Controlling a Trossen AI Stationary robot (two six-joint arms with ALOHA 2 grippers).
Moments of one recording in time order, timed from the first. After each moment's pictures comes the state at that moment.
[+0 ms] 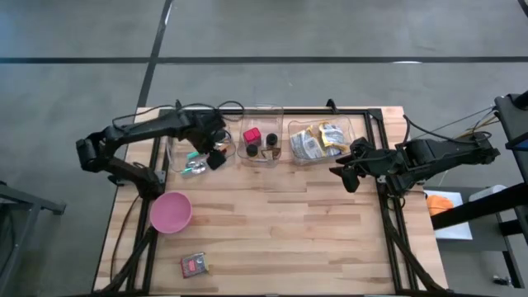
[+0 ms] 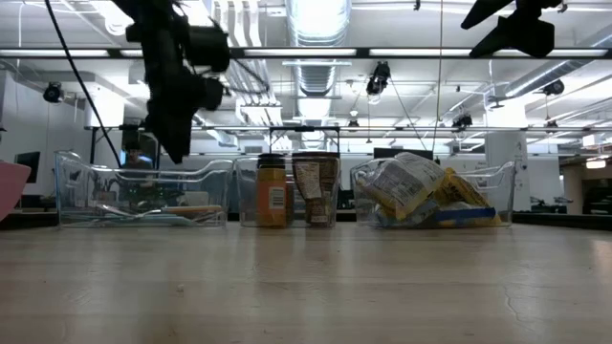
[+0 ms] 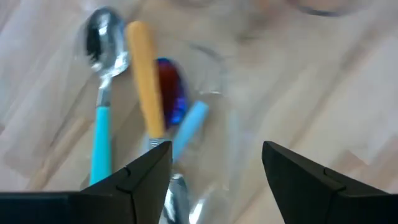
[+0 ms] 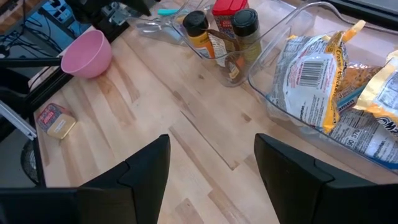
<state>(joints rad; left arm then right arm) 0.51 1.41 1.02 -0.97 0.09 -0.13 0.23 0.84 0.94 -0.83 0.41 0.90</state>
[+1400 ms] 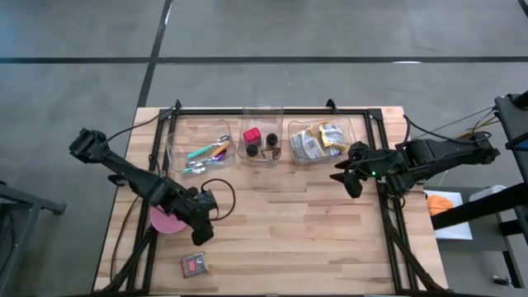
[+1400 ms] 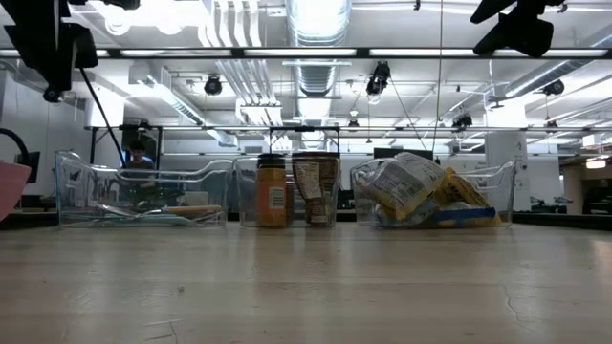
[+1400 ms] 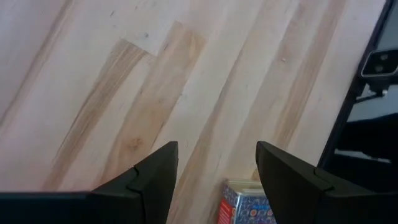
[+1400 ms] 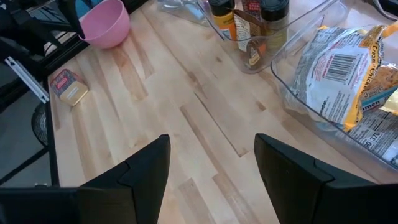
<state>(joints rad) -0.52 1.29 1.01 -0.88 -0.07 -1.02 0.23 0.84 0.94 -0.82 0.31 0.79</state>
